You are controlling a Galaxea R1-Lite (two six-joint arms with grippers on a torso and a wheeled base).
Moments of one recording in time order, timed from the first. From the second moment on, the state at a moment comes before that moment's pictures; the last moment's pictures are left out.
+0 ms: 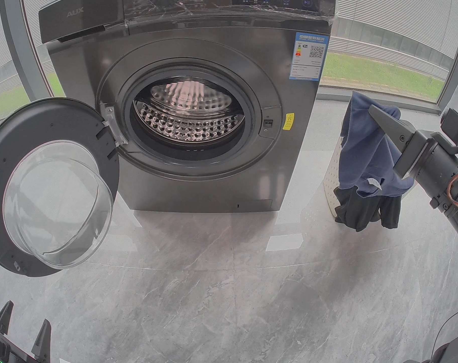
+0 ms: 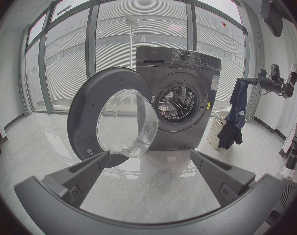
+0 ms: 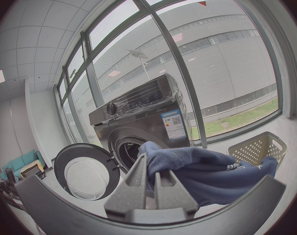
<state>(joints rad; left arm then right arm) 0.00 0.02 -0.02 0.00 0.00 -0.03 0.62 1.36 -0.61 -1.05 -0.13 0.13</state>
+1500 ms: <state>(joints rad) 0.00 0.02 -0.02 0.00 0.00 -0.03 0.62 1.40 -0.57 -1.05 -0.14 0.13</state>
